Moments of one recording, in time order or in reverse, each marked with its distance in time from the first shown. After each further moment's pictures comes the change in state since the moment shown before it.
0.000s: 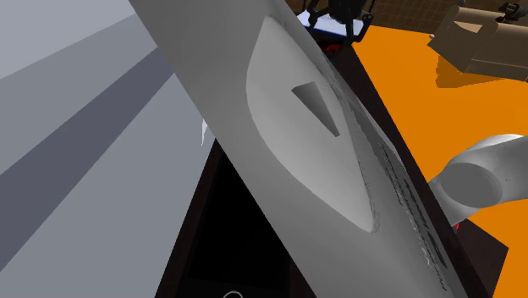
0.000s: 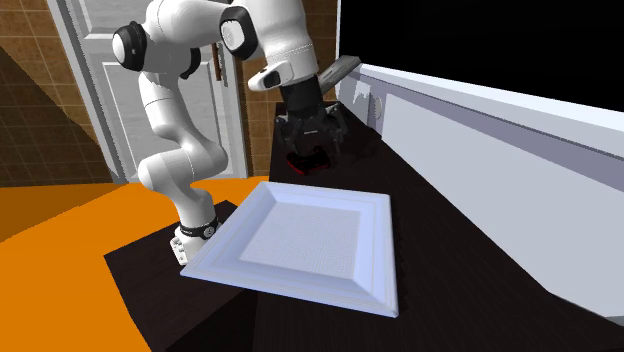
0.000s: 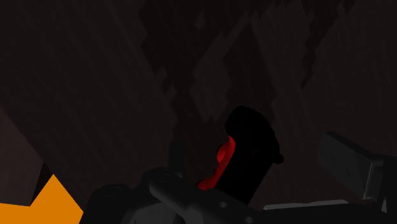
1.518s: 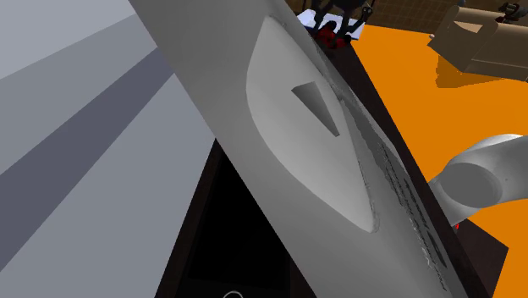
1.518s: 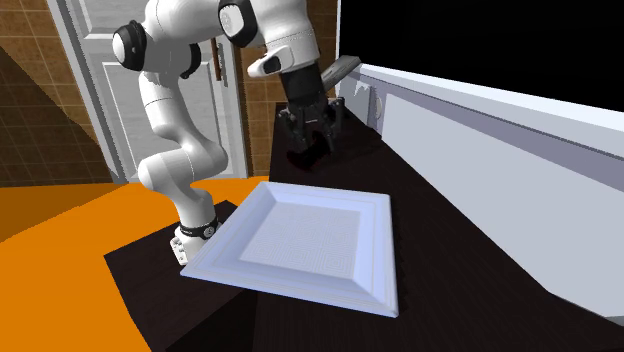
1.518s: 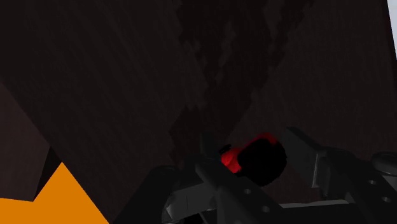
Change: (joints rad) arm -0.003 0.011 -0.002 0.066 -0.007 -0.053 0.014
